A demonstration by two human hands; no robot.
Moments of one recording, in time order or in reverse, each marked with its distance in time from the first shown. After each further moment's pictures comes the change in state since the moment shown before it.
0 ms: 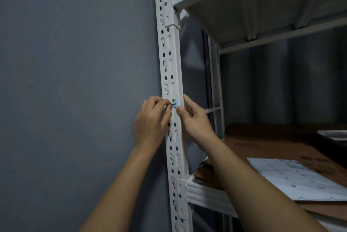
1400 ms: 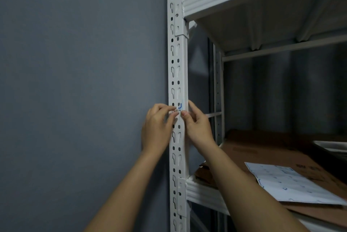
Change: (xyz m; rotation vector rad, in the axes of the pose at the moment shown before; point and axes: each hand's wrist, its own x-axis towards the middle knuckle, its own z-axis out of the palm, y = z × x) left_hand -0.005 0.014 -0.013 -0.236 -0.106 -0.322; right_hand -0.005 0.002 0.010 -0.031 0.097 0.006
